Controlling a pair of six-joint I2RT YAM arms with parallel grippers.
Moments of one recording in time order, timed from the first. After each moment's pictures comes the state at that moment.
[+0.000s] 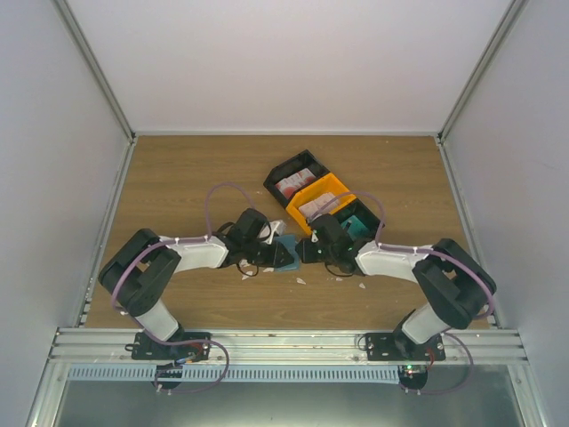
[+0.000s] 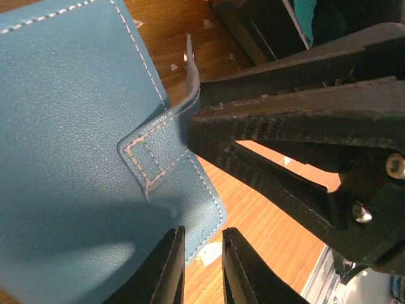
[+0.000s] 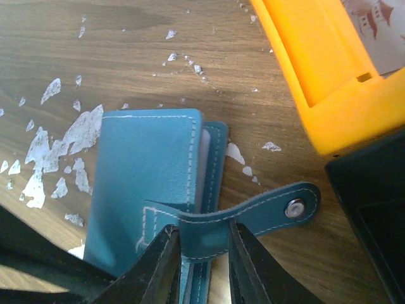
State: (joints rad) left arm -0.67 1.64 0.72 0.06 0.56 -0.60; right arm 0.74 1.52 0.65 0.05 -0.08 0.59
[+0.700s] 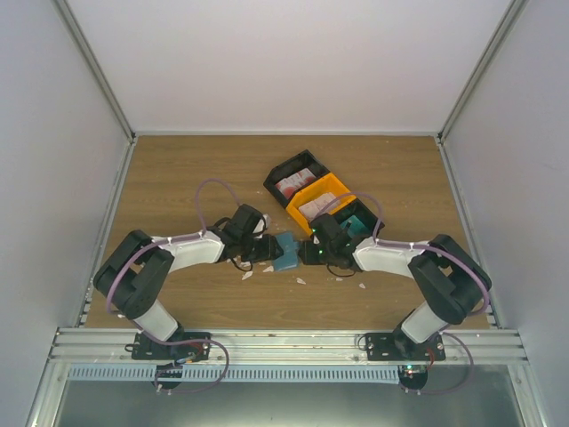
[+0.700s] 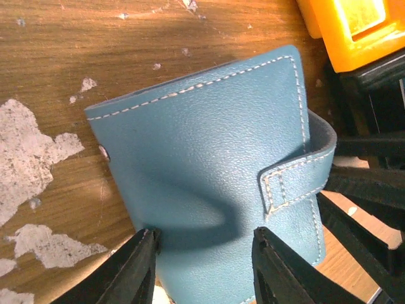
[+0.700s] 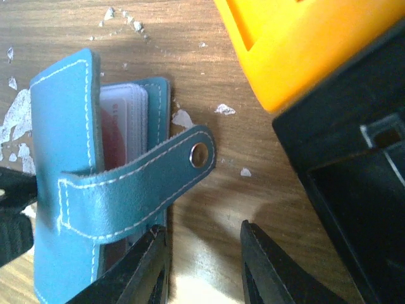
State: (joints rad) left arm -0.63 1.60 0.75 -0.12 0.34 -0.70; right arm 0.73 1.59 0.70 -0.08 -0.08 0.64
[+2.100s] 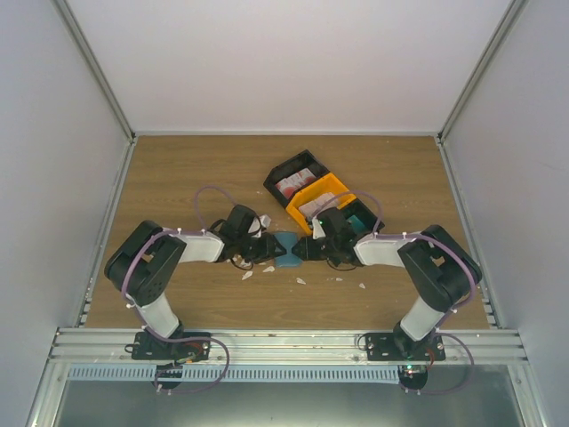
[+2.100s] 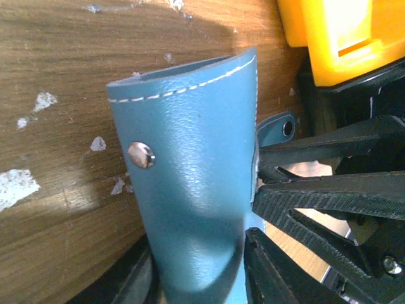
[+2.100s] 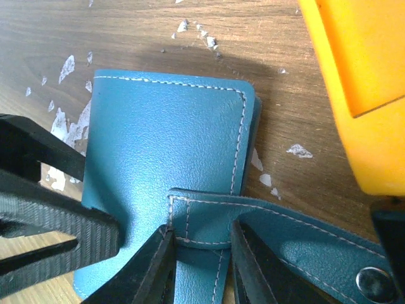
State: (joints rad) left arm -0.56 1.70 0.71 0.10 0.55 -0.77; right arm 0.63 1.68 0.70 0.09 -0.36 0.56
